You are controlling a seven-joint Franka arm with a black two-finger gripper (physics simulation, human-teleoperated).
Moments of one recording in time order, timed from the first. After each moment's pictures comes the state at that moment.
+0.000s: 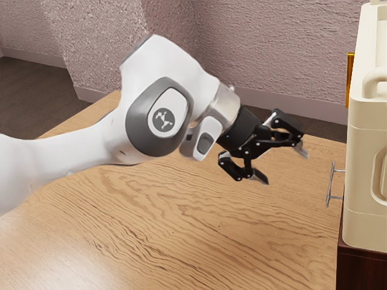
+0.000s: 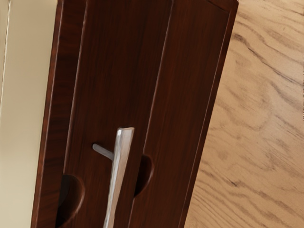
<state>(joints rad) -0.62 0.03 0.37 -1.76 -0.53 2.26 2.57</state>
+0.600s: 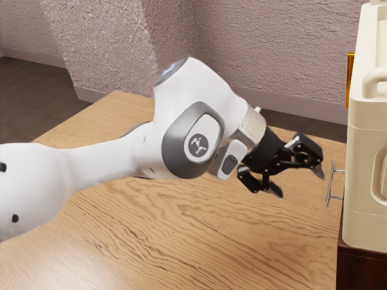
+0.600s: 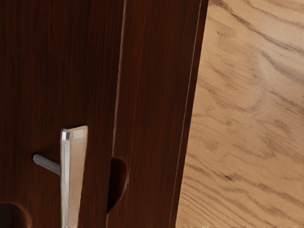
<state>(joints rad) -0.64 0.13 0.37 -1.74 -0.50 2.33 2.63</state>
